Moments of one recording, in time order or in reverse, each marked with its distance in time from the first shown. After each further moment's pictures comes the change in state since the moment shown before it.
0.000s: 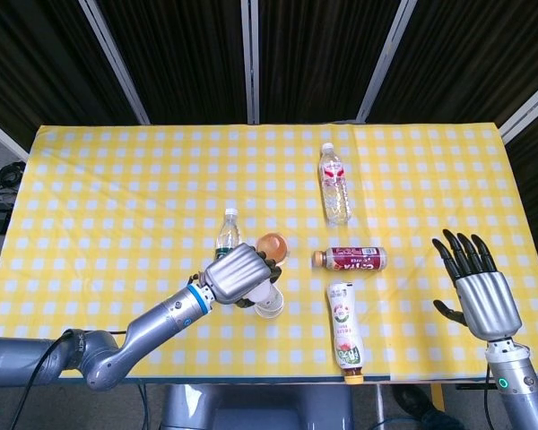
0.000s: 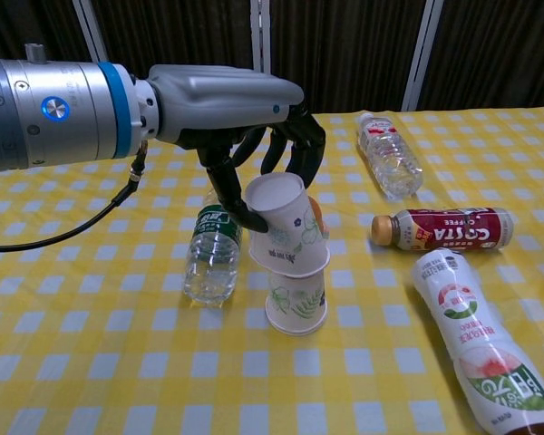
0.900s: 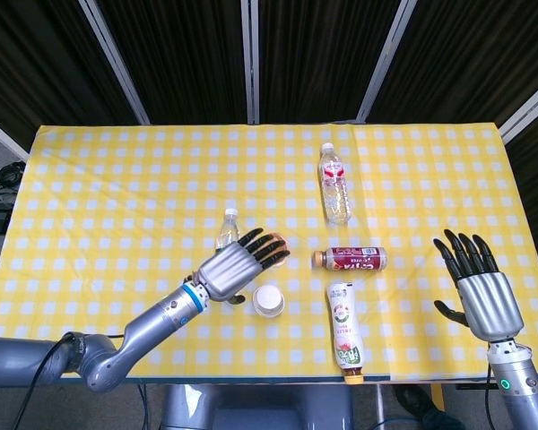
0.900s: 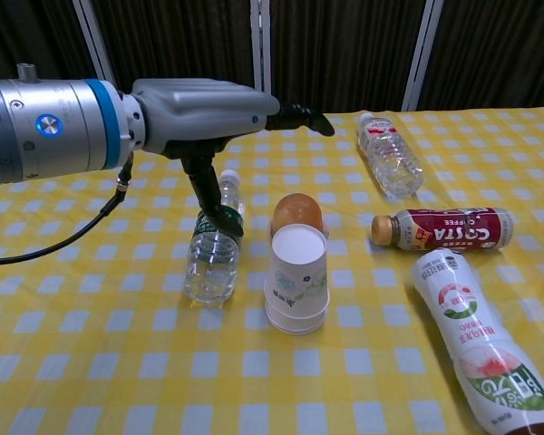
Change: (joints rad) left arm 0.004 -0.009 0.050 0.019 -0.052 0.082 0.020; right arm -0.006 0.009 0.003 -0.005 -0.007 0.003 0.011
